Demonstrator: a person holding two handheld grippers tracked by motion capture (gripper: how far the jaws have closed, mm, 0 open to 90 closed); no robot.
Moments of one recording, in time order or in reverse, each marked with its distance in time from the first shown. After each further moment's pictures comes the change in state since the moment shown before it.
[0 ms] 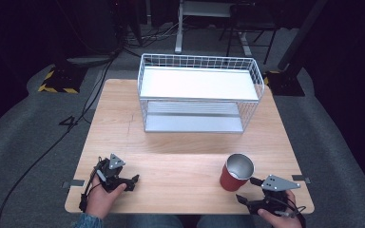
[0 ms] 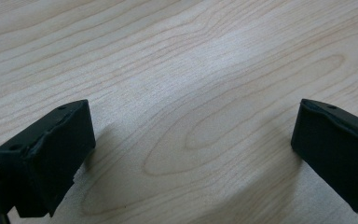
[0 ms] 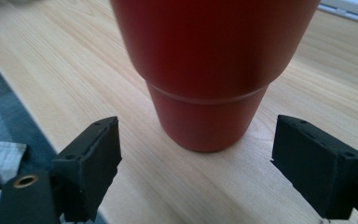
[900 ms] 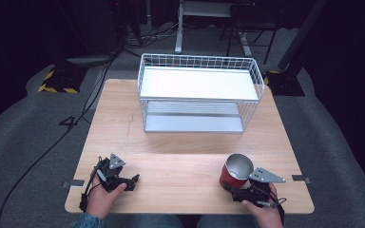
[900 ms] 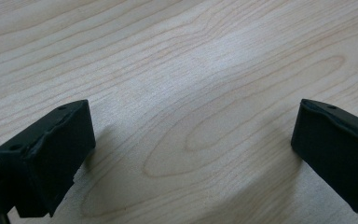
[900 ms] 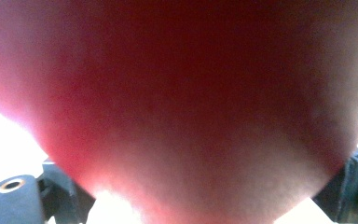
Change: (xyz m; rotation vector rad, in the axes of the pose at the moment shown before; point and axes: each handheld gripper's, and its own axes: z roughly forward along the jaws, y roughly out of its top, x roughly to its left) left arm 0.000 0.000 0.001 -0.004 0.001 -0.005; right arm 0.000 0.005 0.049 -0.174 -0.037 0.116
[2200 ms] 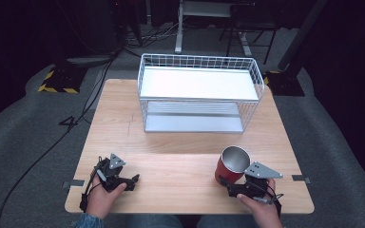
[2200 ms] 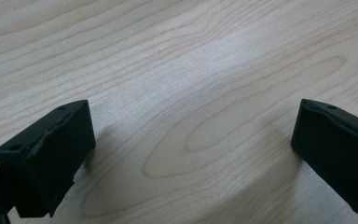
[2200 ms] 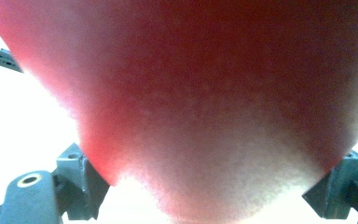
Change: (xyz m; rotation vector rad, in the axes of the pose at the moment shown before) left arm 0.000 0.000 0.000 0.001 0.001 0.002; right arm 0.021 0.037 -0.004 0.008 -0.024 -0.072
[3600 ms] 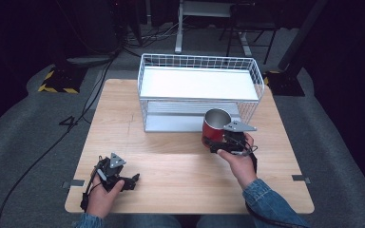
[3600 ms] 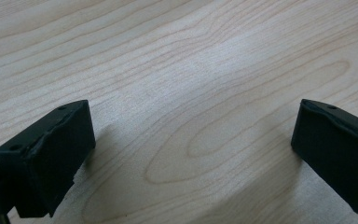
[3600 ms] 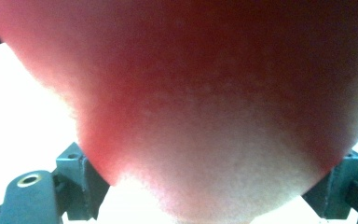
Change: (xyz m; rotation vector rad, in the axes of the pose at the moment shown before) left arm 0.001 0.002 0.002 -0.003 0.006 -0.003; right arm -0.036 0.087 0.092 0.028 -0.068 0.017
